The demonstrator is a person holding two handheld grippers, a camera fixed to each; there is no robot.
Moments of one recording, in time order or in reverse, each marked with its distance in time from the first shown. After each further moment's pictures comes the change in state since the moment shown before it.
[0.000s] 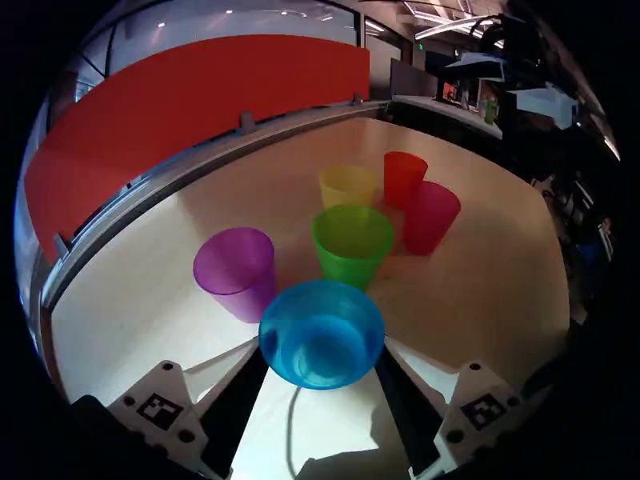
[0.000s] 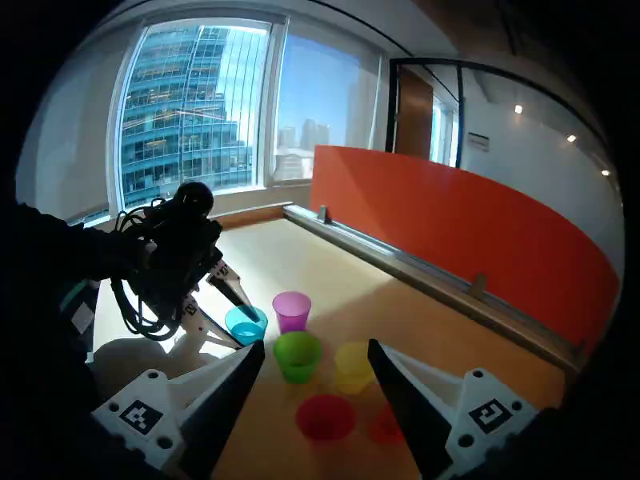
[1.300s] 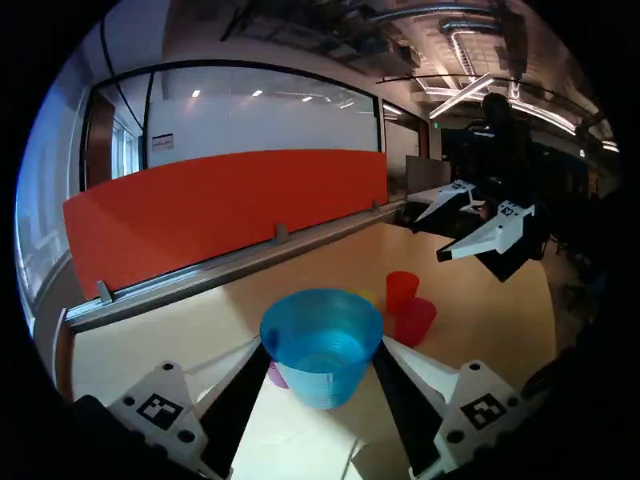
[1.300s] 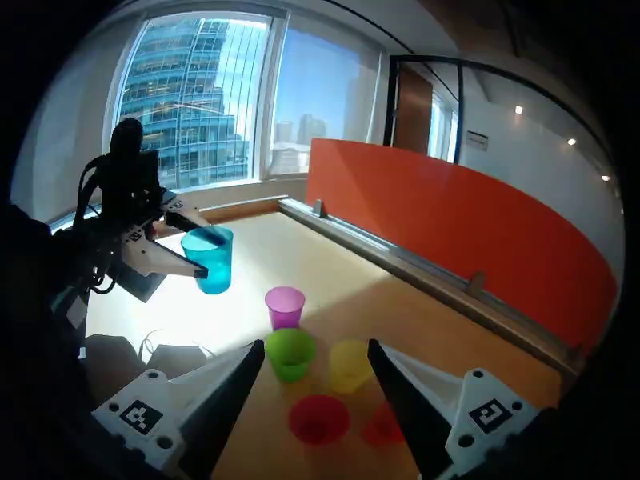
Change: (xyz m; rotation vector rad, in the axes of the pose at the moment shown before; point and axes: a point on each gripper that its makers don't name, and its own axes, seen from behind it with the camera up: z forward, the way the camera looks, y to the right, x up) left arm 0.095 -0.006 -0.123 0.124 0.422 -0.034; right arm -0.004 0.005 0.015 -0.017 -0.024 -0.016
